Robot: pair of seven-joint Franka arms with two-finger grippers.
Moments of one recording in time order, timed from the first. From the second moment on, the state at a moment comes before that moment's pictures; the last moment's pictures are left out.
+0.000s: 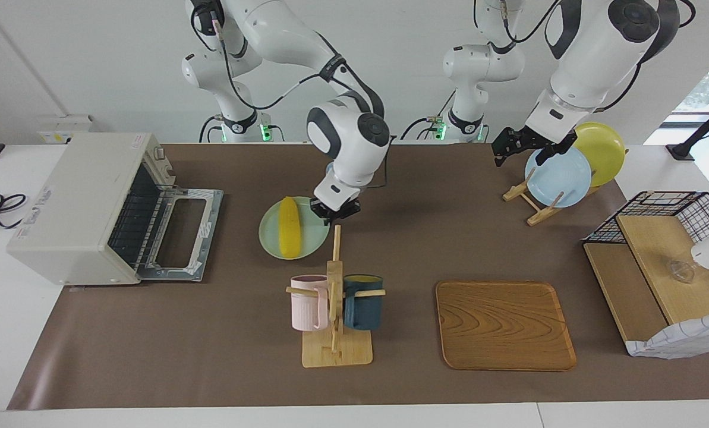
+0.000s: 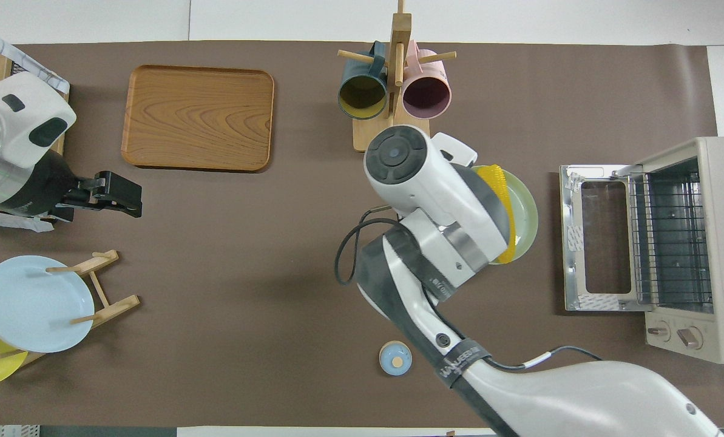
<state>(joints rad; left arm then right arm) -0.11 -0.01 -0.09 -1.62 -0.06 1.49 -0.18 0.49 0.33 0.00 -1.67 -0.22 1.75 0.46</state>
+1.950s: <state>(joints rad) -0.11 -0.01 -0.10 -1.62 -0.06 1.51 -0.18 -0.02 0.09 0.00 -2.09 -0.30 1.91 -0.07</state>
